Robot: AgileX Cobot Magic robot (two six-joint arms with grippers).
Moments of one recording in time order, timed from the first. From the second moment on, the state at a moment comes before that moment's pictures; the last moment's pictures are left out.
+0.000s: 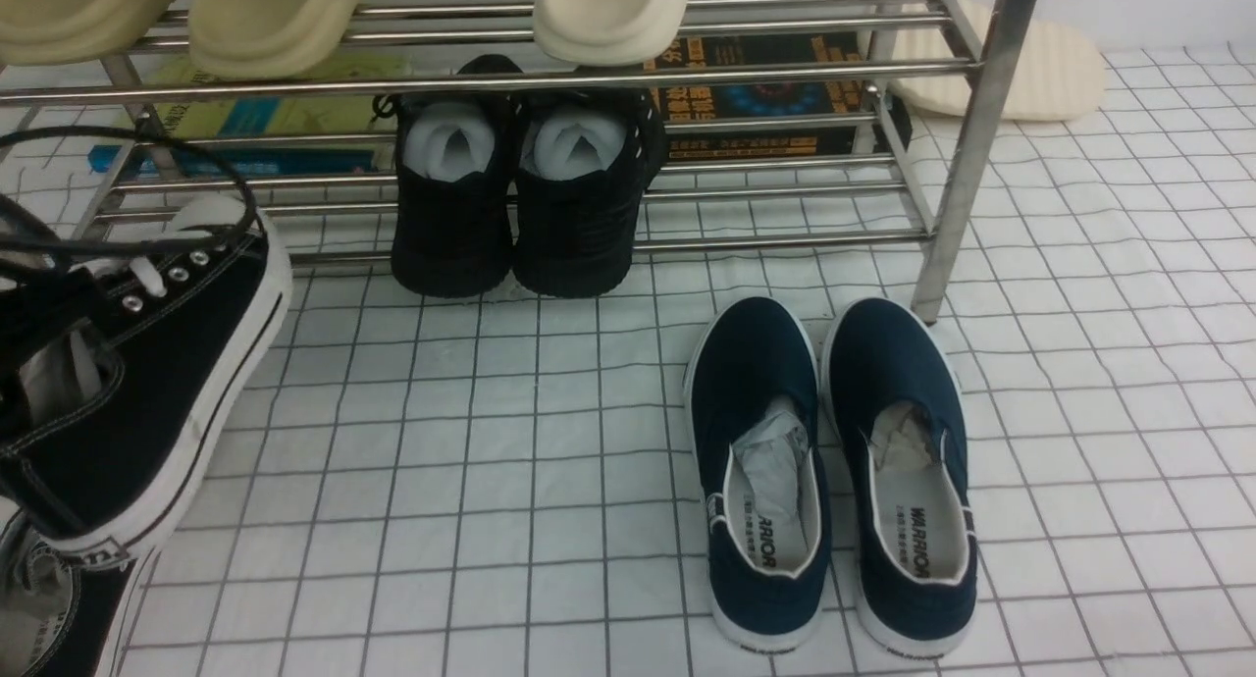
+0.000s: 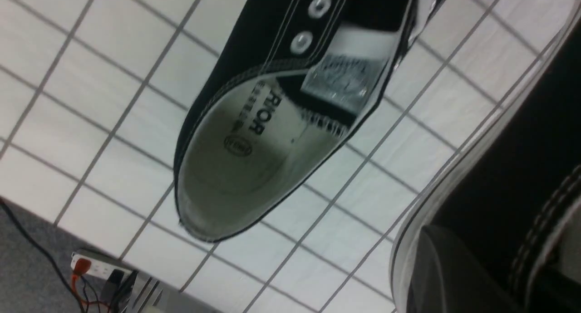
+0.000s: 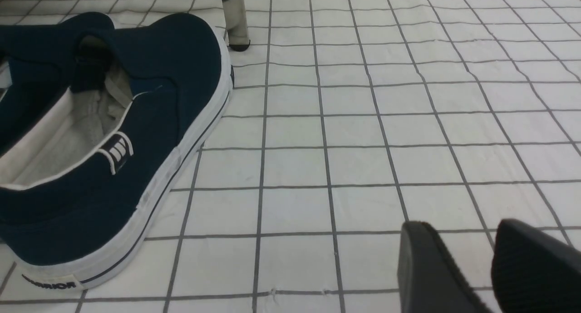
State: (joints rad) right arm -0.03 -0.01 0.01 0.14 0.39 -0.09; left arm 0.12 1.33 -1.12 -0.02 1.25 -0.51
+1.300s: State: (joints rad) right arm -0.03 -0.01 0.01 0.14 0.39 -0.09; left arm -0.34 1.42 -0.94 0.34 1.18 -1.20
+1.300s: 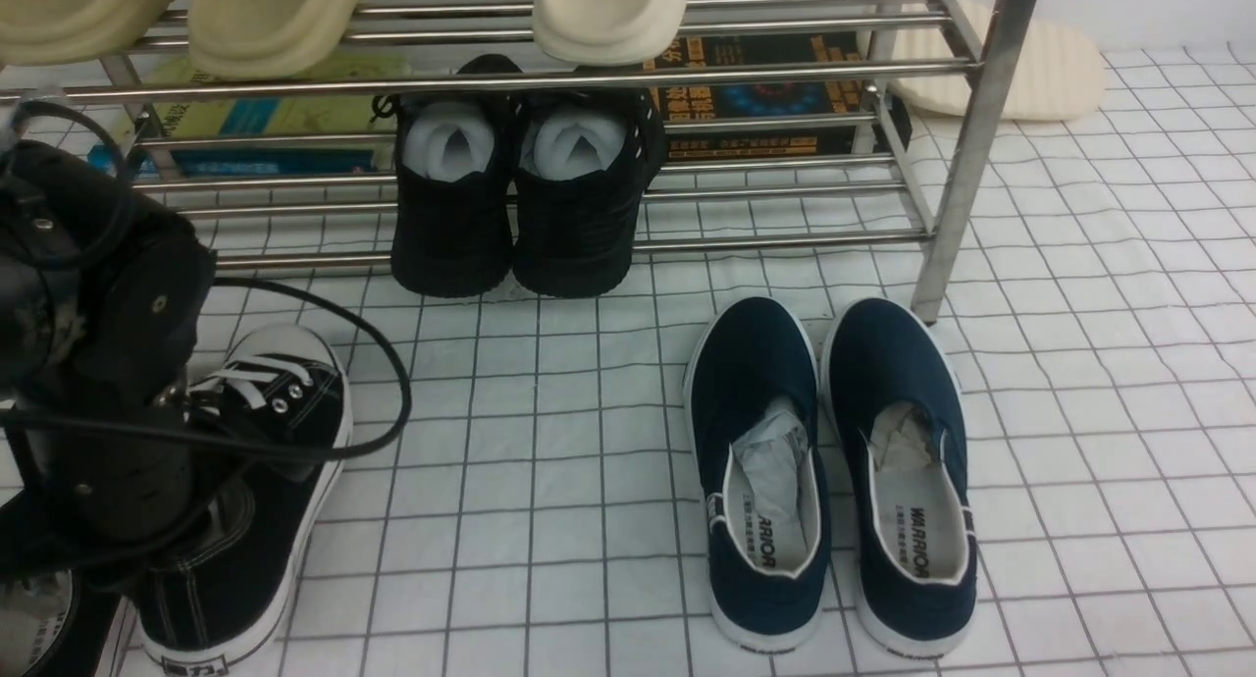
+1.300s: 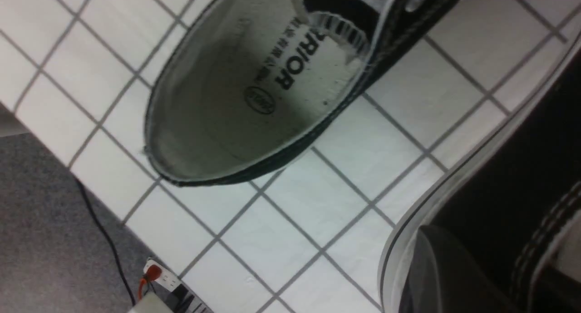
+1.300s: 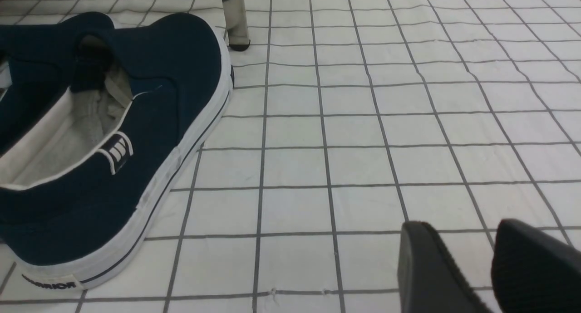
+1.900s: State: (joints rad) right arm -0.03 -0.01 0.01 0.14 0.39 -0.09; left arm -0.34 1.42 -0.88 0.41 1.16 -1.22
